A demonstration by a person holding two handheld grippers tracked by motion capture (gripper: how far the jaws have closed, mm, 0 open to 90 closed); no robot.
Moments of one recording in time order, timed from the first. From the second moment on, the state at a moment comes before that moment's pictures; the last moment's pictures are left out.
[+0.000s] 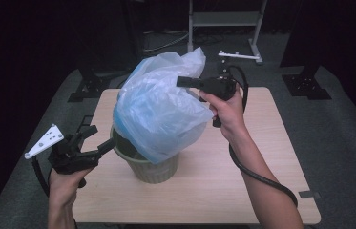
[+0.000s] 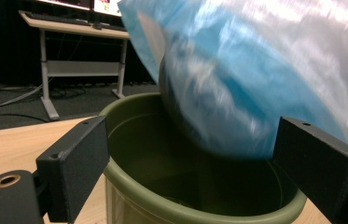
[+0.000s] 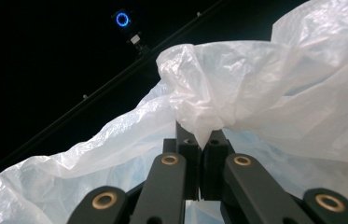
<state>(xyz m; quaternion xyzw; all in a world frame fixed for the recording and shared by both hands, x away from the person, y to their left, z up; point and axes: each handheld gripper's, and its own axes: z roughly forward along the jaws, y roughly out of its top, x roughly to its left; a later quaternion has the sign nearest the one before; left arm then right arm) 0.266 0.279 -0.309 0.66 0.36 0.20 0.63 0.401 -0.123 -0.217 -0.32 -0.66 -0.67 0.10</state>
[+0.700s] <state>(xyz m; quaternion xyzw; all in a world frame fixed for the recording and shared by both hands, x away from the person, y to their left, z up) 0.270 0.278 -0.319 0.66 0.37 0.20 0.62 0.393 -0.190 -0.192 -0.35 -0.63 -0.69 0.04</state>
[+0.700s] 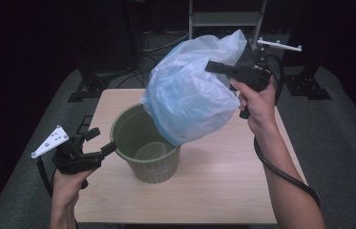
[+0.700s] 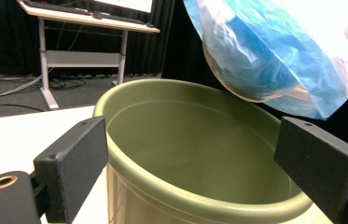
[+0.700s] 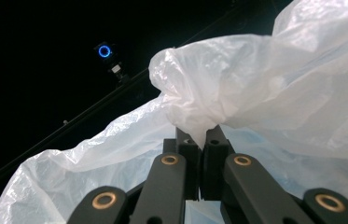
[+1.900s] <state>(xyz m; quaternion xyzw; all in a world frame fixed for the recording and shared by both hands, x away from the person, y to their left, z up) 0.272 0.273 -0.320 0.67 0.36 0.19 0.62 0.388 -0.278 -0.239 -0.43 -0.60 -0.67 0.01</state>
